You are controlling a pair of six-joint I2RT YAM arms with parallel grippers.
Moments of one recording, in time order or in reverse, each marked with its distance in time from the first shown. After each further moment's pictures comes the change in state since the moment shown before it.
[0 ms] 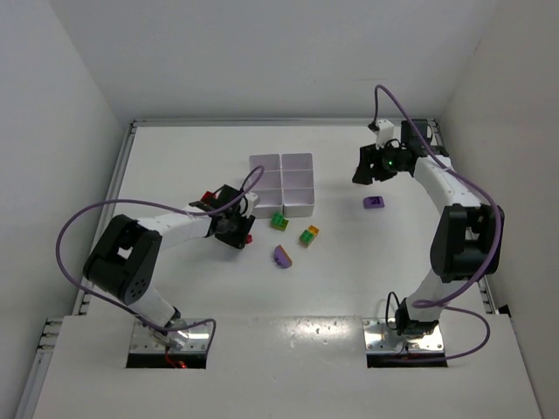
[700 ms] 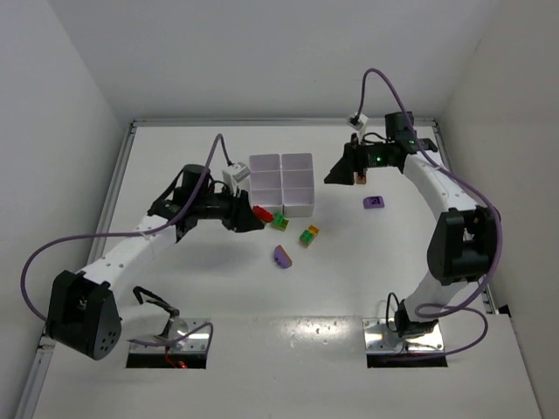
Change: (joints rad) left arm 0.114 -0.372 0.007 0.072 0.631 -0.088; right arm 0.088 -0.001 0.076 -0.049 -0.497 -0.045
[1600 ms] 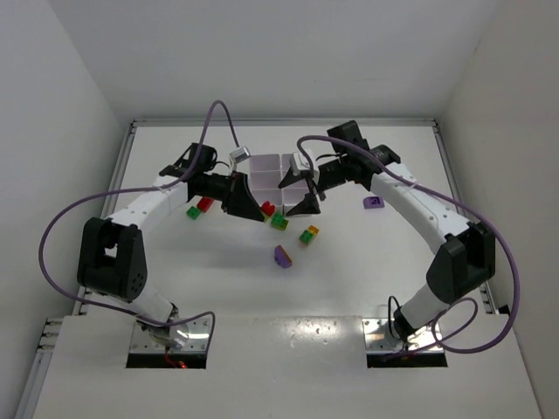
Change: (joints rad) left arm 0.114 0.366 0.315 -0.279 0.758 0.160; right arm 0.418 -0.109 0.040 -0.127 -0.057 -0.756
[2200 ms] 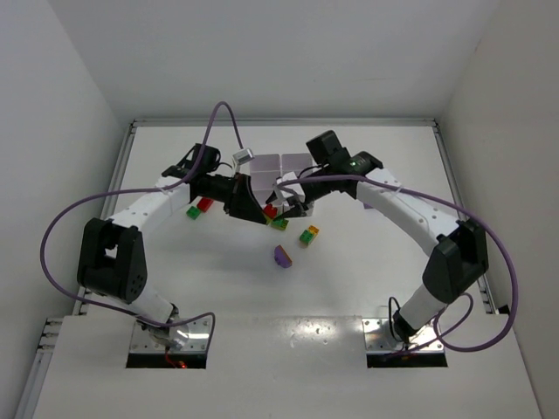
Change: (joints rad) left arm -0.029 -0.008 0.000 -0.001 0.004 -0.001; right arm 0.126 0.027 0.000 -0.010 0.083 -0.208
